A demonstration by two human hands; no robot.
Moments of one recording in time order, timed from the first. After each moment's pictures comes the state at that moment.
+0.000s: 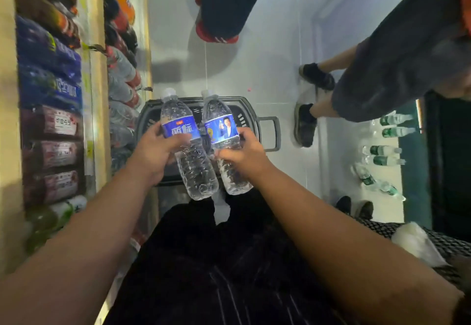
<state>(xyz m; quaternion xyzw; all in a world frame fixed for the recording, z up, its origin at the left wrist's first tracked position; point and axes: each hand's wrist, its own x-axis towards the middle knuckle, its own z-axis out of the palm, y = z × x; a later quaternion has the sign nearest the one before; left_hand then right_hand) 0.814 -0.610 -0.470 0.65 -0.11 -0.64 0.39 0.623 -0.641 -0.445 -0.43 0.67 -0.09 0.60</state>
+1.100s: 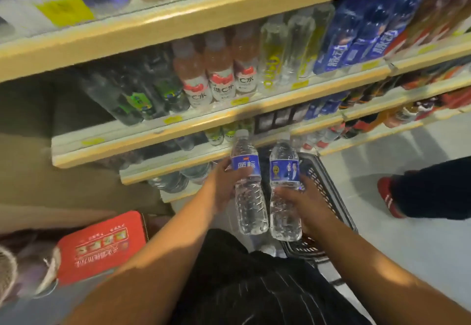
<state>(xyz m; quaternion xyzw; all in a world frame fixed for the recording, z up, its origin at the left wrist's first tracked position) 0.710 -0.372 -0.336 0.55 0.23 -0.30 0.74 0.656 -0.564 -0.328 -0.63 0.31 0.21 0.68</state>
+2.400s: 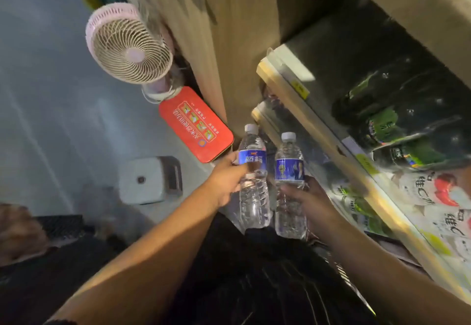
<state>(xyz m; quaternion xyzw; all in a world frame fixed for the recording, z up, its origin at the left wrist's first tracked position) 0.635 -0.192 -0.386 0.33 0.54 0.11 0.76 0.788 -0.315 -0.366 -0.71 -0.04 0.59 0.39</state>
